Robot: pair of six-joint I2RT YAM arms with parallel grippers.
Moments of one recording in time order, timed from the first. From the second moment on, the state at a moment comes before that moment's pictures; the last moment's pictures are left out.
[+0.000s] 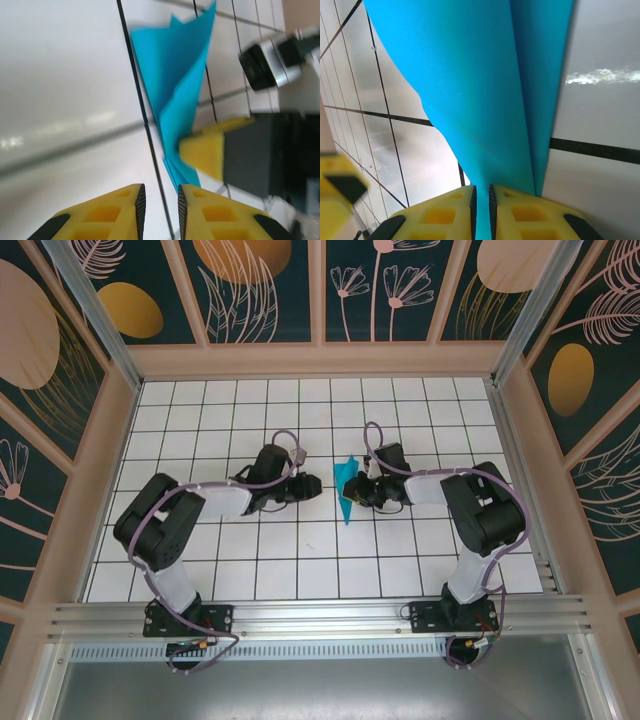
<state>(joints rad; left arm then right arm) -0.61 1.75 0.79 0.25 0.48 -0.78 0.45 1.79 0.79 0.06 -0.55 0.77</state>
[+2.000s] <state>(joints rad) -0.79 1.99 1.02 0.10 0.45 -1.19 0.46 1.79 0.85 -0.04 -0.51 0.78</state>
